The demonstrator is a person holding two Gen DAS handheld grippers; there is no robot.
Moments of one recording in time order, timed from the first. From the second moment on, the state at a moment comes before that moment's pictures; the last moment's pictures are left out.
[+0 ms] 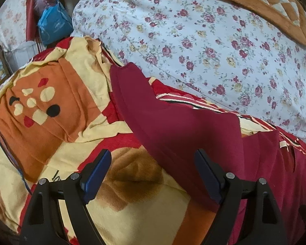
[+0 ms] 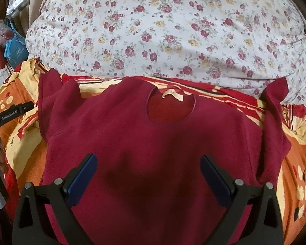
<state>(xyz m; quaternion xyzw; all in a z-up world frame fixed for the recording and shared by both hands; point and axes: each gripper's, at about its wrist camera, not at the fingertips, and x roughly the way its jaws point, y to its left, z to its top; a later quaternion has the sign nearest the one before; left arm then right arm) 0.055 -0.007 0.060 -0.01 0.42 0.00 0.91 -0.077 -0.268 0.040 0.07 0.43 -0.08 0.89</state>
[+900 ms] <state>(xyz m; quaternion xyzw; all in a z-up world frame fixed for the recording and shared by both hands) 0.198 0.089 -0.001 -0.15 0.46 0.05 0.88 -0.065 -0.259 0.017 0.05 0.45 -0.04 0.89</state>
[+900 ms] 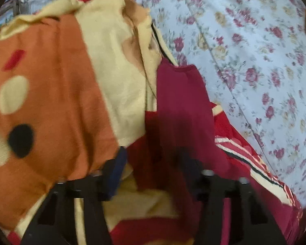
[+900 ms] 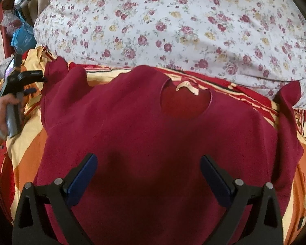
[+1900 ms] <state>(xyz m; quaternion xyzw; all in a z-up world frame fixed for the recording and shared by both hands) -0.007 -0.159 0.077 -0.07 0.43 -0.38 0.82 -0.119 -0.359 0.050 0.14 0.40 -0.13 0.90</state>
